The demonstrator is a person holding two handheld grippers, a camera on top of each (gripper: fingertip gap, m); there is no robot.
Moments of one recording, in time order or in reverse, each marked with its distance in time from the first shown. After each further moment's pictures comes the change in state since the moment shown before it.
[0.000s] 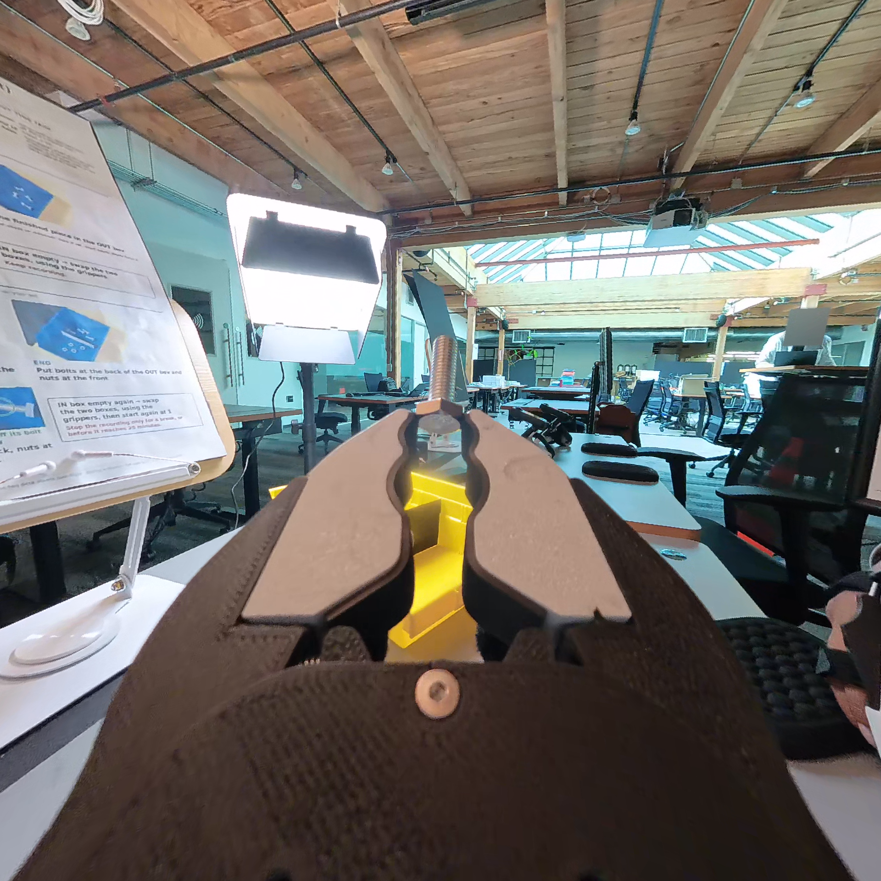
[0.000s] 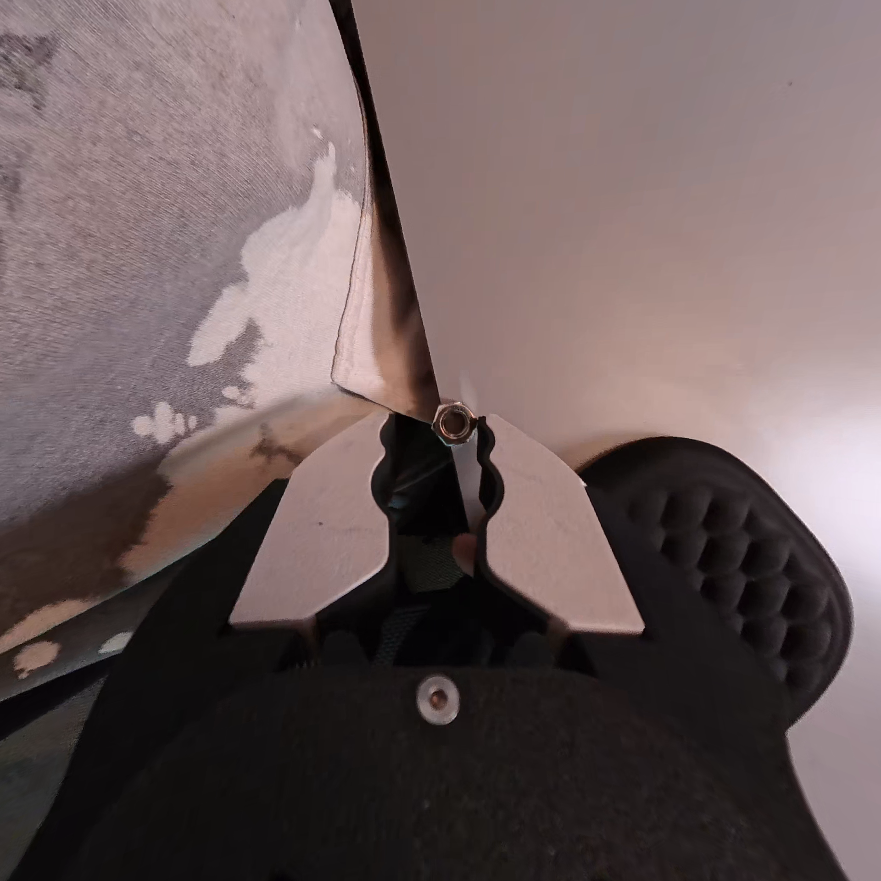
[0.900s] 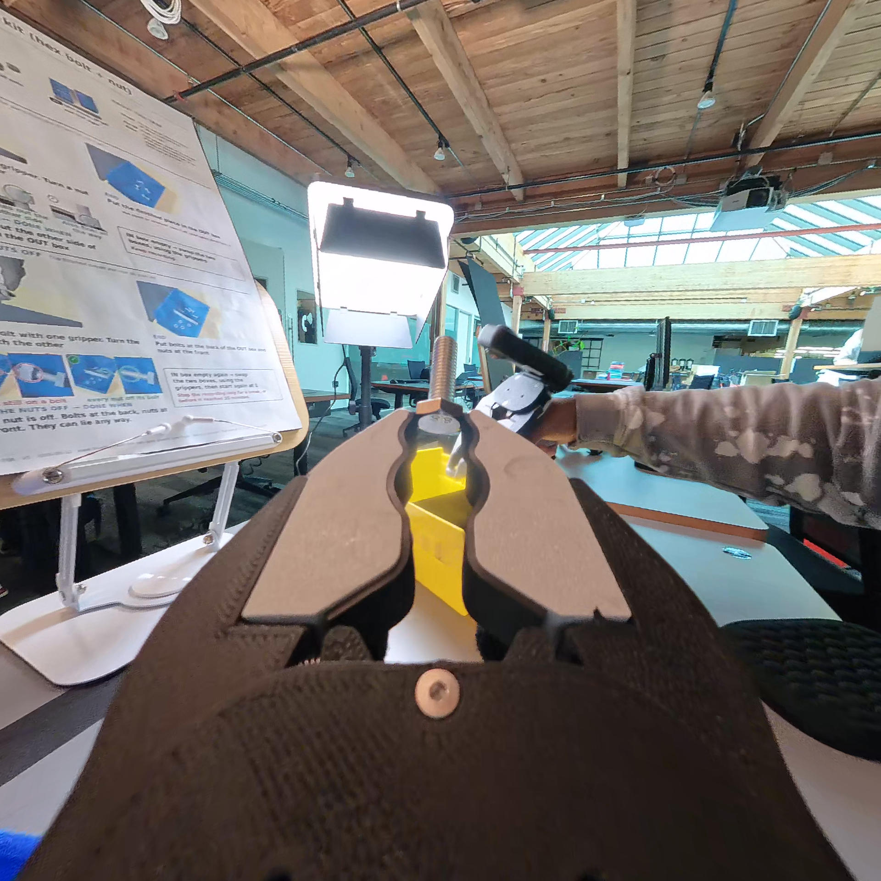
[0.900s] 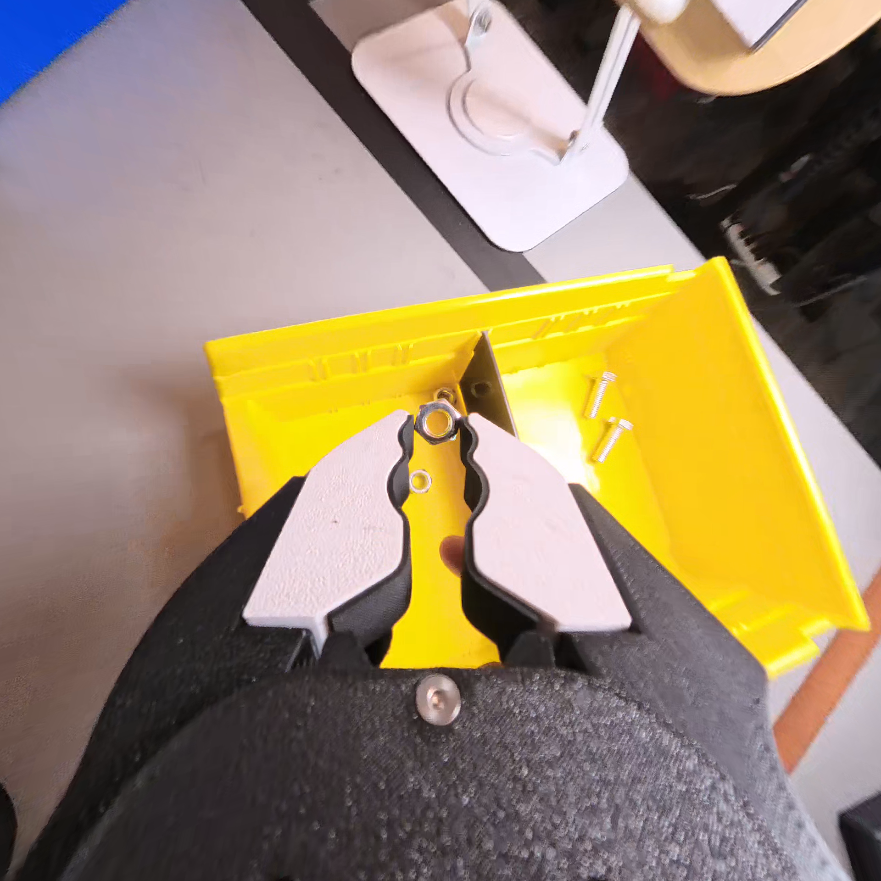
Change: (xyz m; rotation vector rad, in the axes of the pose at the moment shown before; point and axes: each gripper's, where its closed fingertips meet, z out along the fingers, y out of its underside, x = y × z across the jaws) left arm -0.044 0.005 -0.023 -0.027 -0.109 0.019; right arm 0.438 -0.052 -0.109 0.183 0.427 0.284
